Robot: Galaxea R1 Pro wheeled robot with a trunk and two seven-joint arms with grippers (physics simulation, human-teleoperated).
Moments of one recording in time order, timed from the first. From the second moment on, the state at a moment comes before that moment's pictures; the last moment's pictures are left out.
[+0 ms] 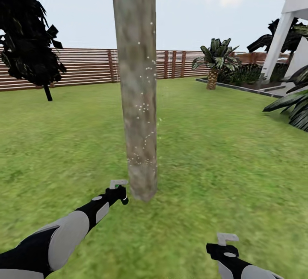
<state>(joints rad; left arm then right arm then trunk) -0.93 -0.04 0.28 -0.04 -0.20 -0.14 -0.19 -0.64 -0.05 -0.44 0.05 0.43 -0.16 -0.21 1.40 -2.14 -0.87</state>
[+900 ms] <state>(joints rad) -0.93 -0.04 0.28 -0.04 -0.20 -0.14 -0.19 -0.64 -0.05 -0.44 0.05 0.43 -0.16 -0.21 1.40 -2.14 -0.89</state>
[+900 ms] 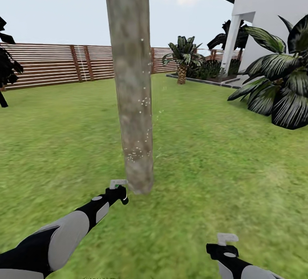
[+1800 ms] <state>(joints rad) -0.93 -0.04 0.28 -0.04 -0.20 -0.14 -0.19 -0.64 -0.05 -0.44 0.05 0.43 -0.16 -0.21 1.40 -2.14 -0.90</state>
